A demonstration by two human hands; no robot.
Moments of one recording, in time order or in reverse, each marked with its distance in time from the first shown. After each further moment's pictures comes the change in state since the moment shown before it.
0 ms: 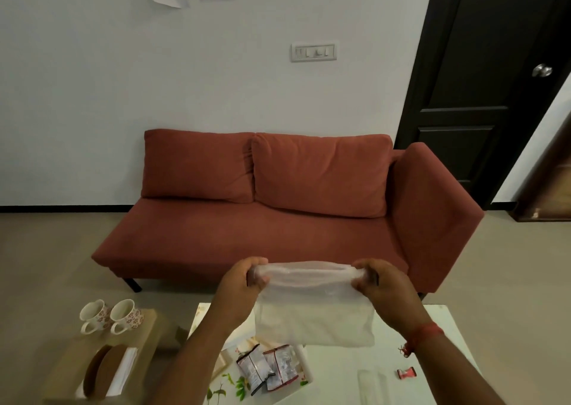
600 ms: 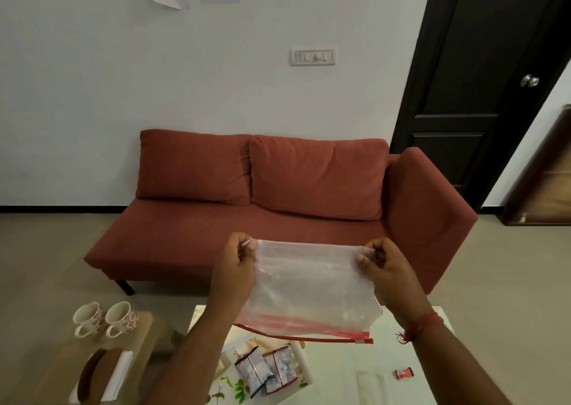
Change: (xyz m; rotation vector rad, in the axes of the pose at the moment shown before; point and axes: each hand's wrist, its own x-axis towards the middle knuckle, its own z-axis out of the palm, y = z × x) left_hand 0.003 0.035 -0.022 0.049 0.295 0.109; right_hand 0.005 -0.021 0.007 0.356 0.085 0.035
